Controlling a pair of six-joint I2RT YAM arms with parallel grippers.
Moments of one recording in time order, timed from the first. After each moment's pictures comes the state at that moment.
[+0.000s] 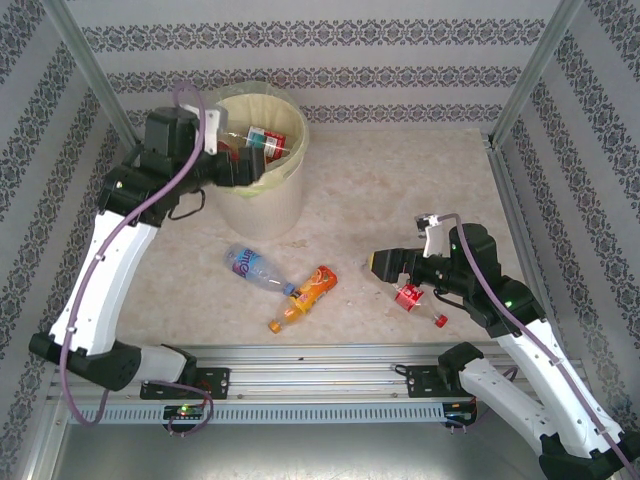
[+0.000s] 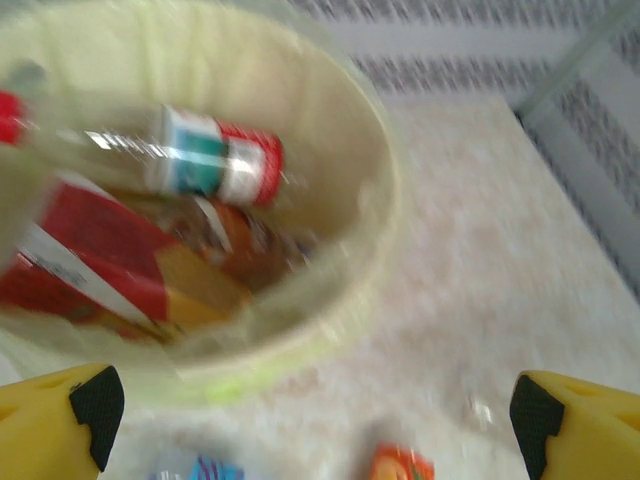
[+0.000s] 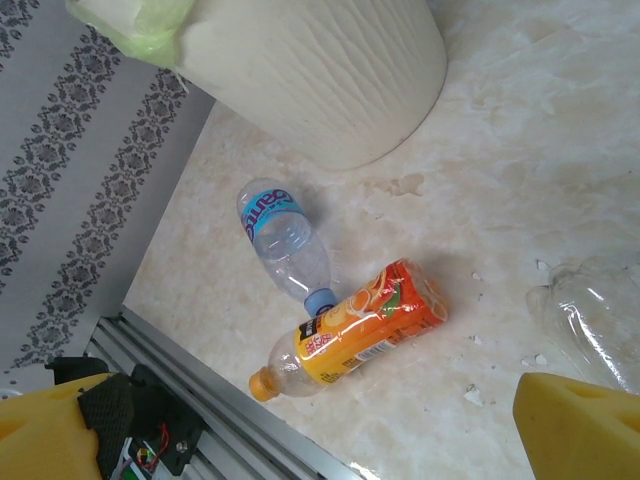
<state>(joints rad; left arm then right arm) -0.35 1.33 1.77 -1.04 0.10 -0.23 0.44 0.68 0.86 -0.71 -0.42 0.55</state>
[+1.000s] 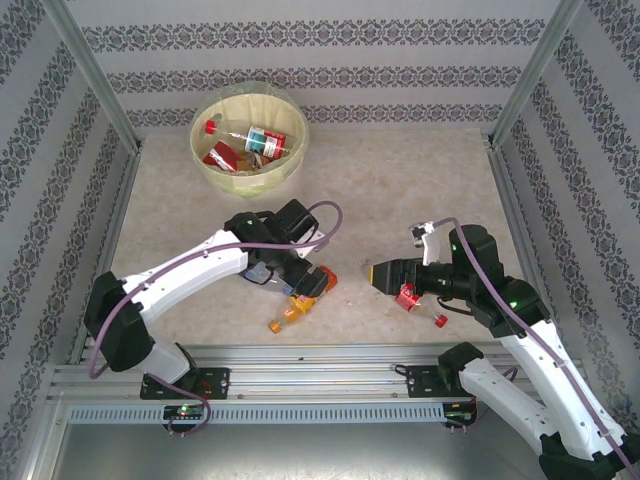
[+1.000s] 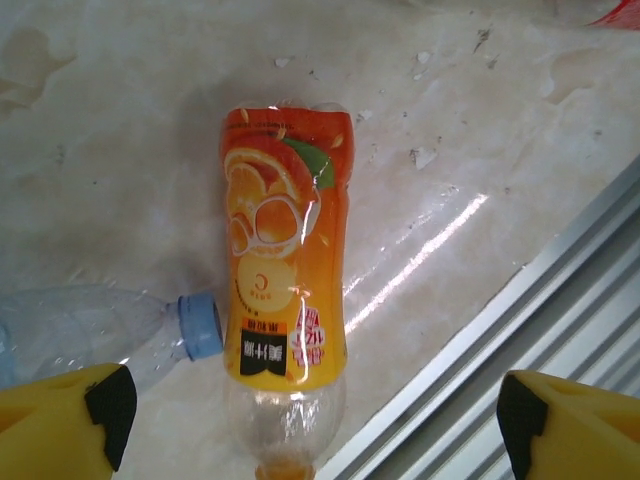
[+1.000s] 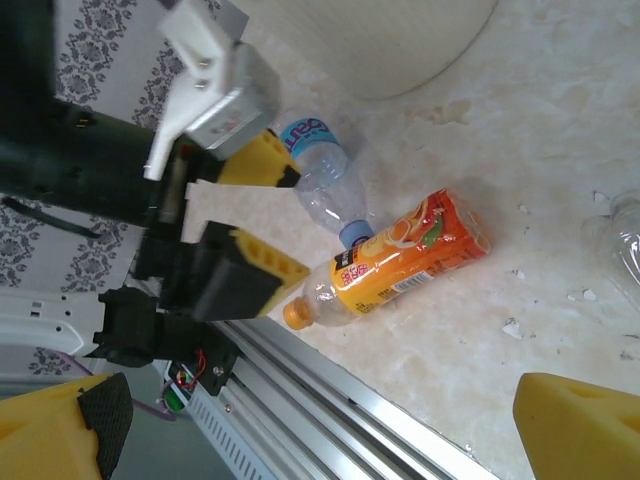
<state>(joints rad) -0.79 1.53 1.29 -0.97 0.14 -0.15 0.44 0.69 0.90 -0.85 -0.54 0.51</state>
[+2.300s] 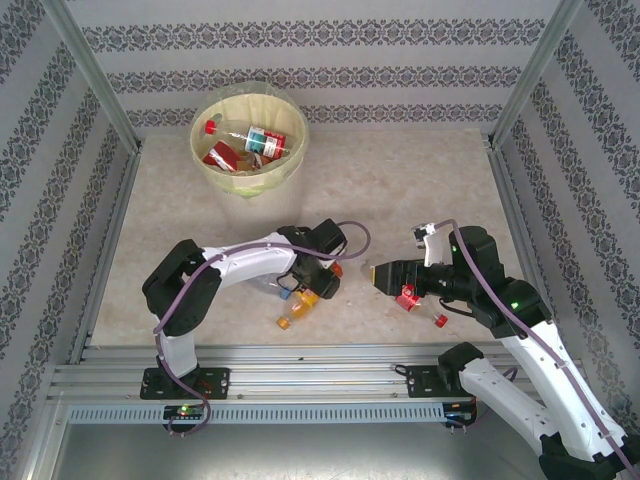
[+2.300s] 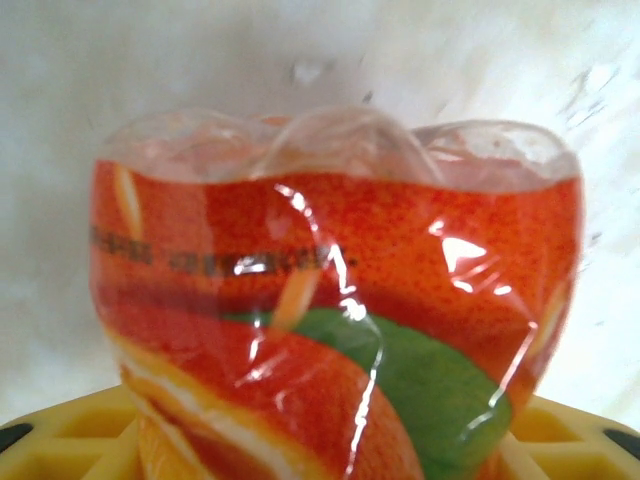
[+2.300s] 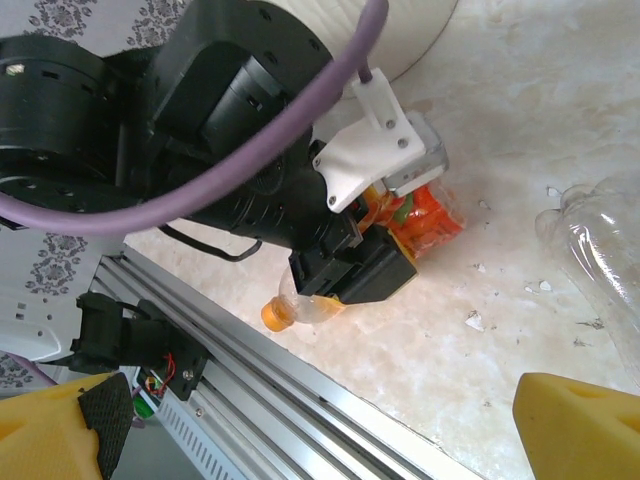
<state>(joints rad) -0.83 1.86 1.29 -0.73 0.09 -0.25 0.44 0.69 0.90 -0.88 -0.48 0.49</state>
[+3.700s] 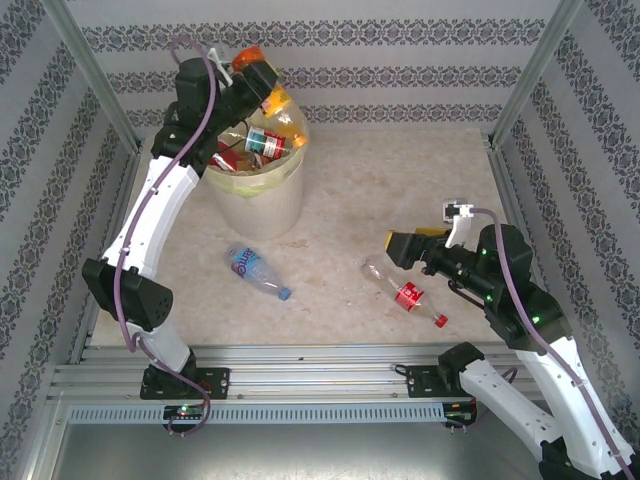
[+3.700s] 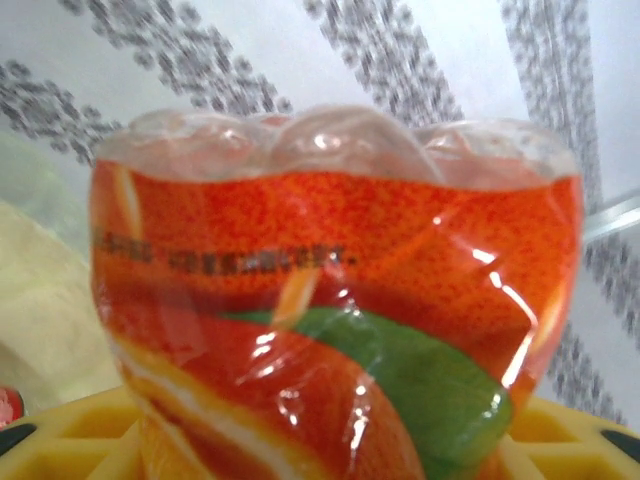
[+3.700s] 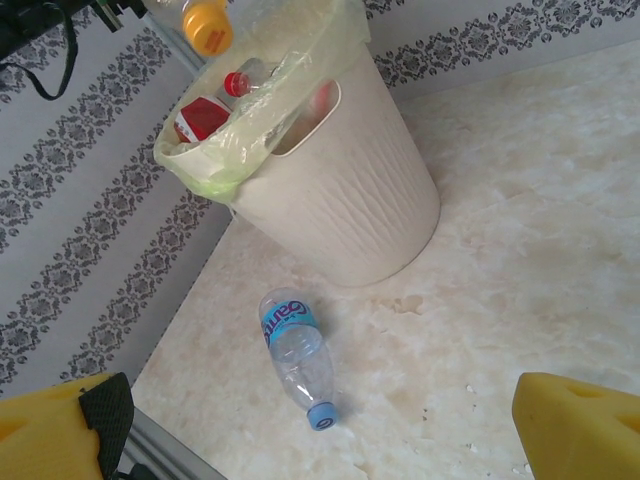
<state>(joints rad) -0.24 1.72 1.94 -0.34 0.20 -0.95 0.43 0.63 0.99 -0.67 -0.28 0.55</state>
